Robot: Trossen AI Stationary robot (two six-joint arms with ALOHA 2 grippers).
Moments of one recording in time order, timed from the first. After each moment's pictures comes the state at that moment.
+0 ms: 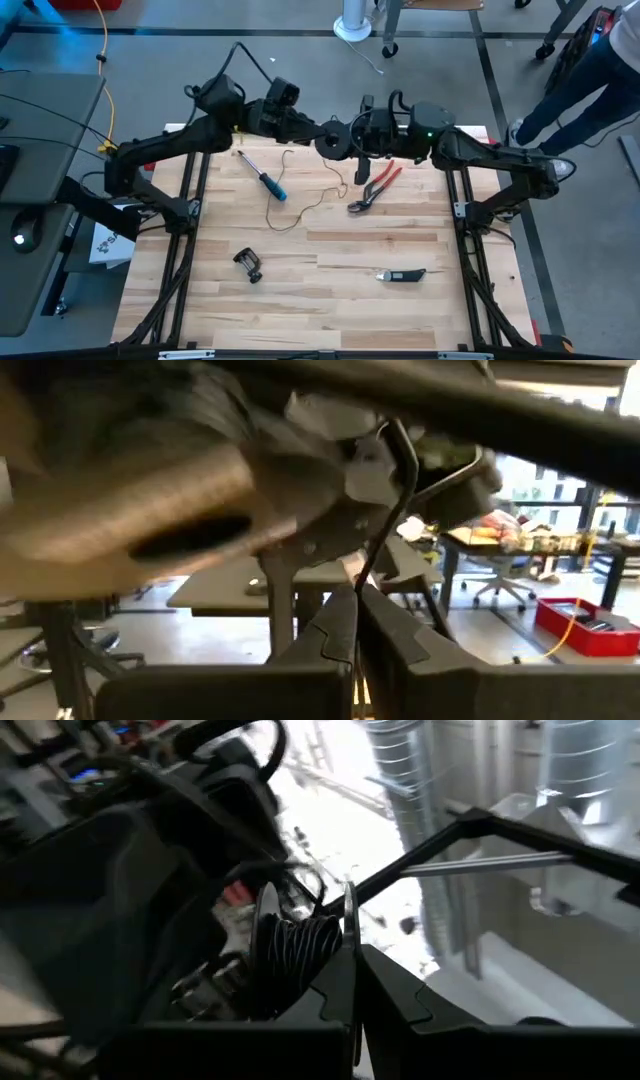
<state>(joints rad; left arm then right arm) 0.27 1.48 1.57 0.34 0.61 -1.29 -0.09 1.44 1.55 0.02 -0.02 -0.04</state>
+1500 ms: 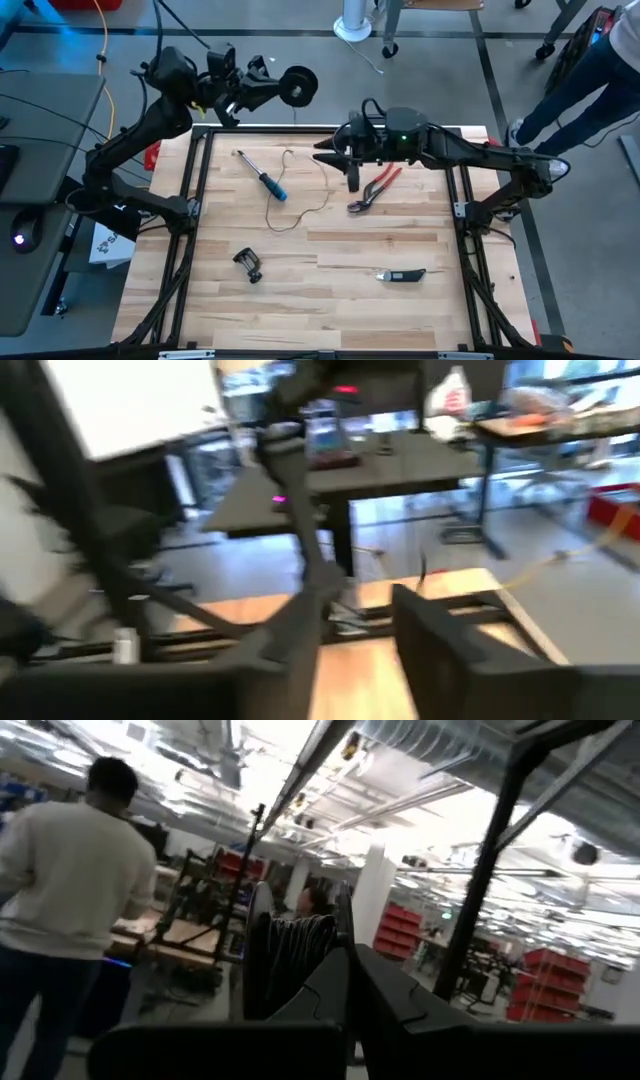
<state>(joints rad) 0.50 1.29 1.58 0.13 0.59 -0.54 -0.12 1.50 1.55 -0.17 -0.10 0.09</state>
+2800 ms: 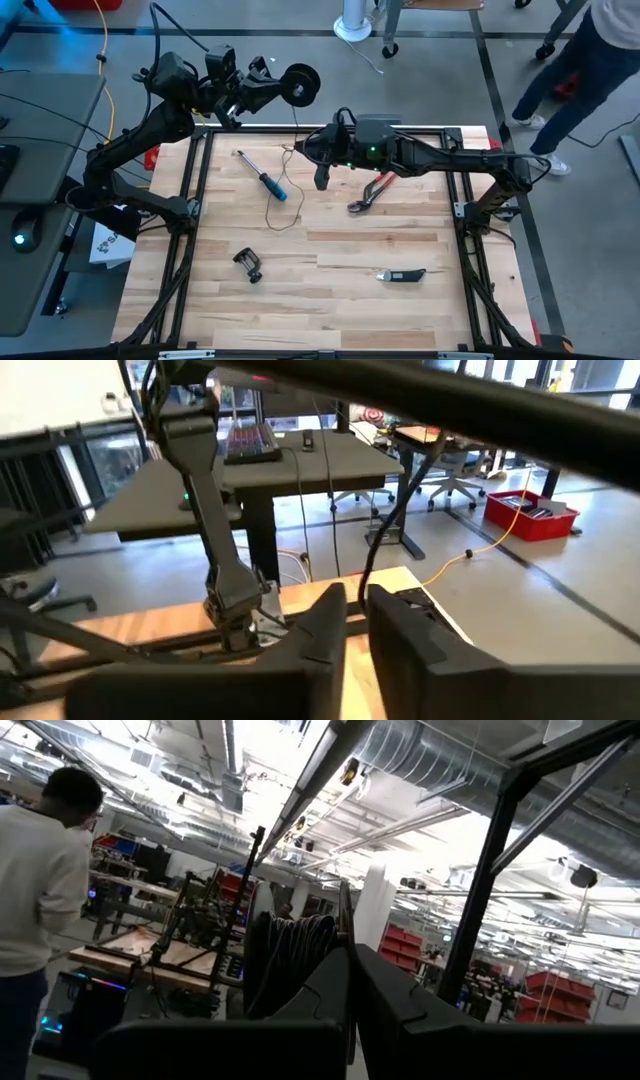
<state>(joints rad) 0.44 1.30 1.57 0.18 0.49 -0.55 -0.10 1.66 1.55 0.00 0.13 0.04</state>
